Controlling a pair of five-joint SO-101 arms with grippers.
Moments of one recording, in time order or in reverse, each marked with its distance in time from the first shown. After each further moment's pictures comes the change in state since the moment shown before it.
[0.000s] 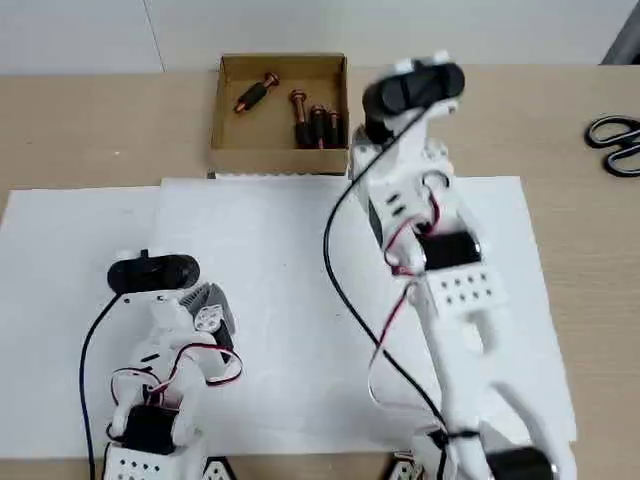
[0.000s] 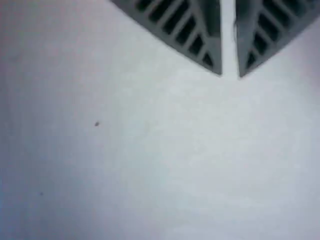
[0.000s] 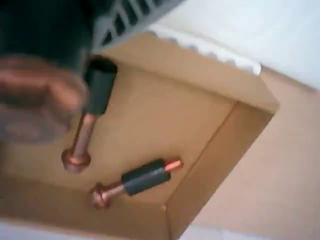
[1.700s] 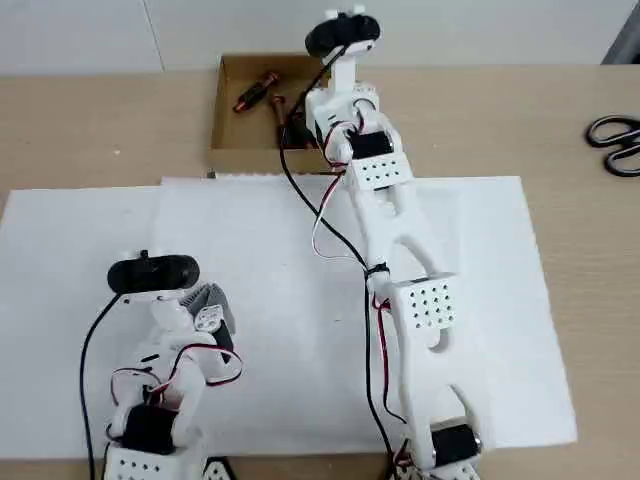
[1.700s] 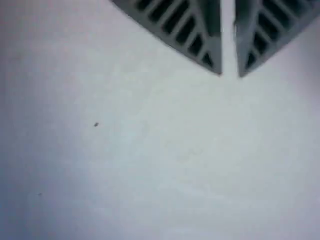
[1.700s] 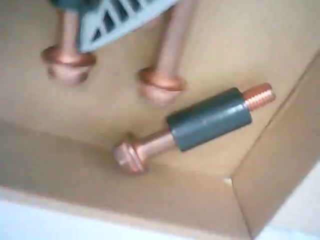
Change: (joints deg) left arm 0.0 0.0 0.0 0.0 0.2; right arm -1.8 82.8 -87.2 8.0 -0.5
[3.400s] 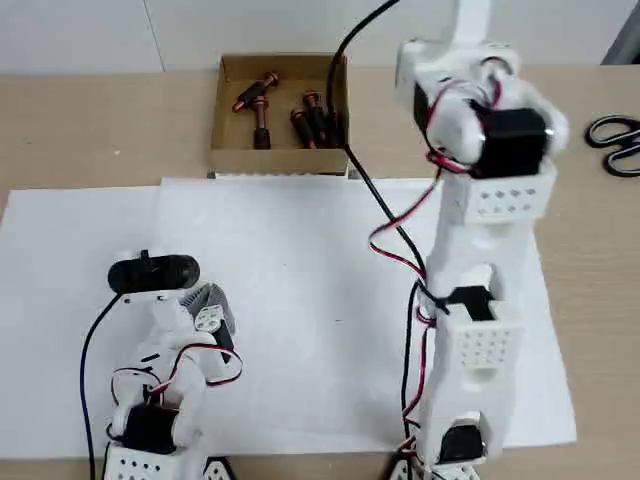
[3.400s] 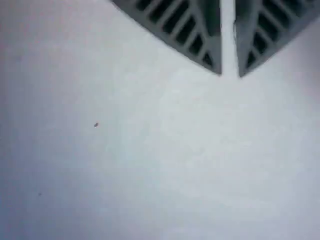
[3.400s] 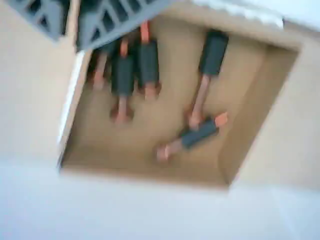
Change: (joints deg) left arm 0.0 0.0 0.0 0.0 0.0; right arm 9.0 -30.0 -34.2 64.5 1.3
